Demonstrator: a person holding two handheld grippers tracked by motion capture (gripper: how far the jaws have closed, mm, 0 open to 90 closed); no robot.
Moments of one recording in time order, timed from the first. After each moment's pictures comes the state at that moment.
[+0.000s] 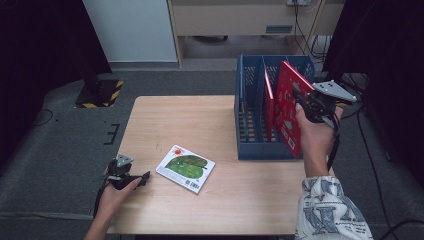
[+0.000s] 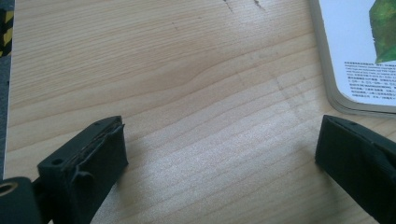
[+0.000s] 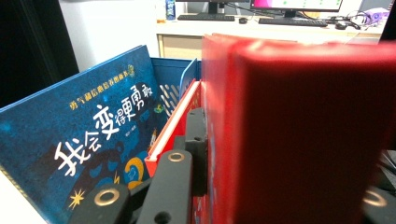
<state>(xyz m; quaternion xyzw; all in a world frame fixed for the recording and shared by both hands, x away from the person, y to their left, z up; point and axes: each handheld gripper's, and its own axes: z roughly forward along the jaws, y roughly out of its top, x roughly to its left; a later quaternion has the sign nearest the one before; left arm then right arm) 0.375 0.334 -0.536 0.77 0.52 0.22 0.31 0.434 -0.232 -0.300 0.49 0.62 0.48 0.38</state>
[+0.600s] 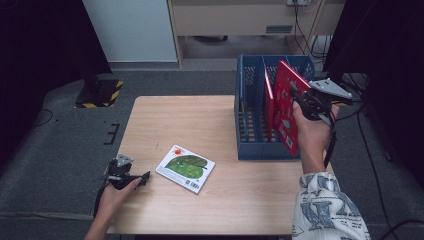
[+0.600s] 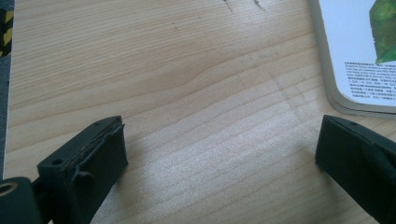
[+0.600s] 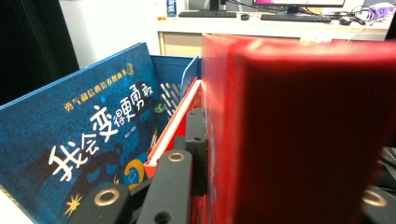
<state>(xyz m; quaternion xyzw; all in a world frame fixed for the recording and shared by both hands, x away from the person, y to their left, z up) 0.375 0.333 -0.536 0.77 0.52 0.22 0.31 0.444 -0.229 -0.302 0.49 0.62 0.48 0.37</state>
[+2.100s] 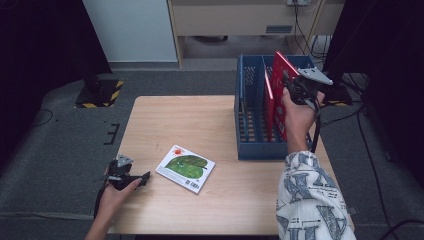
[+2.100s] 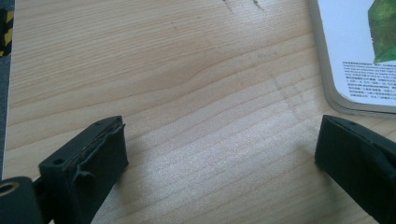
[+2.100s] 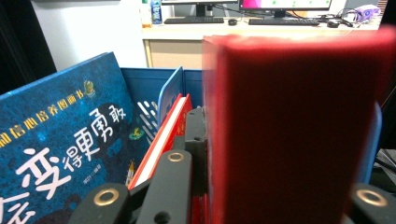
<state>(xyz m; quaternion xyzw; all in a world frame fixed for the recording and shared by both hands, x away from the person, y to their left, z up) 0.374 0.332 -0.536 0.76 0.52 0.22 0.31 0.509 -0.216 -0.320 0.51 0.59 0.48 0.39</state>
